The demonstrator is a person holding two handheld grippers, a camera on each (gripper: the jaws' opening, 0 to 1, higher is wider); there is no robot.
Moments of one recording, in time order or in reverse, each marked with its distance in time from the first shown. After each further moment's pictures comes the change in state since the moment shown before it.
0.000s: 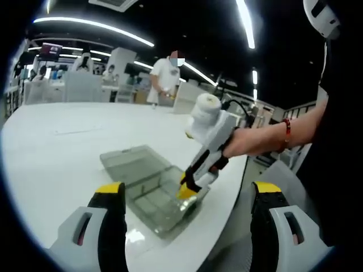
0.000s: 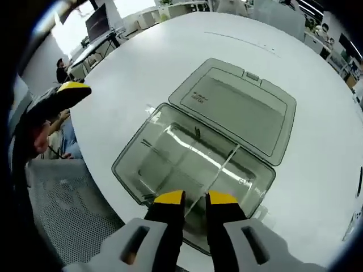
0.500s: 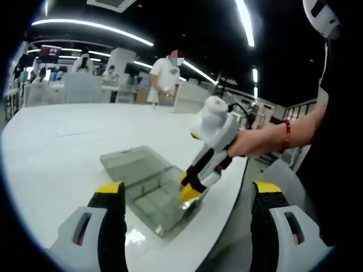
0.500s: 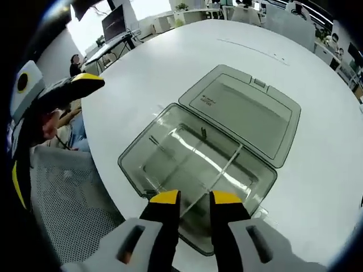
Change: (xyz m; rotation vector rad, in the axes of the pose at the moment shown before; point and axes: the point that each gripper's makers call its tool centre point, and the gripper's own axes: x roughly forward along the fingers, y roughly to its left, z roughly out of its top) left arm 0.000 -0.008 0.005 0.012 0.010 0.011; right arm -0.004 0.001 -0.004 -0.006 -0.080 0.061
